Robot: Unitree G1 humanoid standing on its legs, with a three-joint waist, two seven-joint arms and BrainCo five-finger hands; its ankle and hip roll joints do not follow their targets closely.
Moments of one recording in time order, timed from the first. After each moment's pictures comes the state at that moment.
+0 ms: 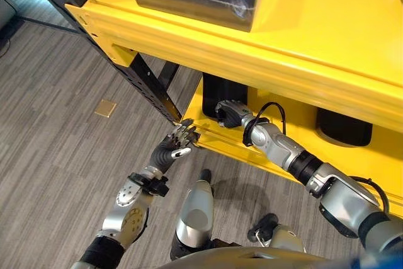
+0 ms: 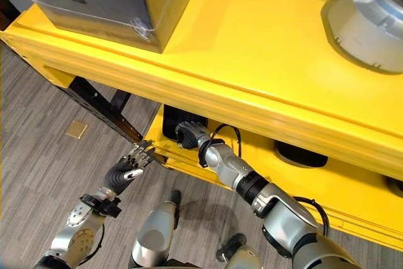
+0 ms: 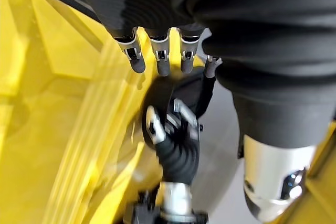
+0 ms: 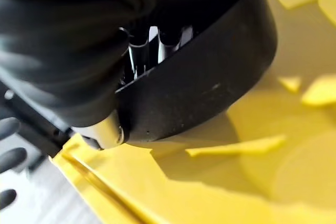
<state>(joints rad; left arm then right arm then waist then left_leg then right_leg) 0.06 0.48 -0.32 0.13 -0.79 -0.25 -0.33 -0.72 -0.27 0.79 0.53 -0.44 0.11 -0.07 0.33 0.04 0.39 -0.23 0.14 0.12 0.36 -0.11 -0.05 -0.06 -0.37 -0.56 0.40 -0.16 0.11</state>
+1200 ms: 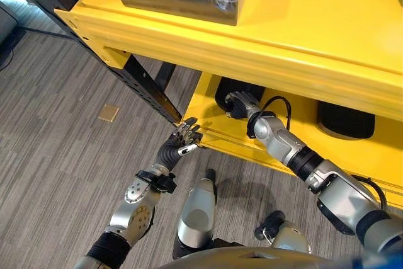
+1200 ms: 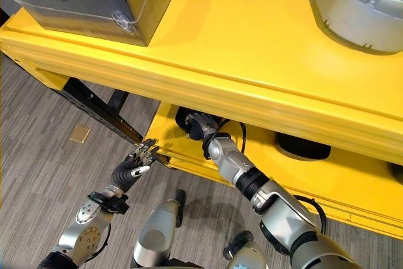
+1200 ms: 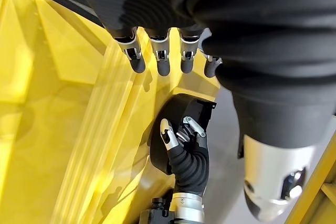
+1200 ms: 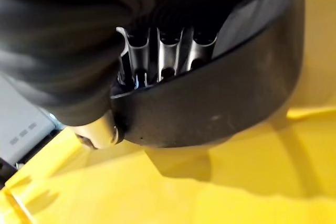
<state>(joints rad) 0.04 0.48 -0.35 0.13 -0.80 -0.25 -0.23 -0.75 -0.30 0.72 0.53 -0.58 0.18 -0.04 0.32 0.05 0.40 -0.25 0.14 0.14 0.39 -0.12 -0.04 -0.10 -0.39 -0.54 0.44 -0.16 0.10</state>
